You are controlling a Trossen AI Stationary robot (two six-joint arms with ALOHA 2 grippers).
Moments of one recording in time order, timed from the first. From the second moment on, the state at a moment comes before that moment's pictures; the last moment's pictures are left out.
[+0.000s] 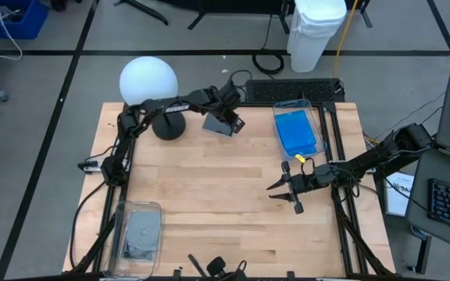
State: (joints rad) left arm 0.50 2.14 1.76 -0.62 0.10 -0.22; right arm 0.31 1.10 0.14 0.88 0.08 0.01
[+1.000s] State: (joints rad) left arm 0.53 2.25 1.76 -0.90 0.02 -0.18; right arm 0.31 1.10 0.14 0.89 0.08 0.01
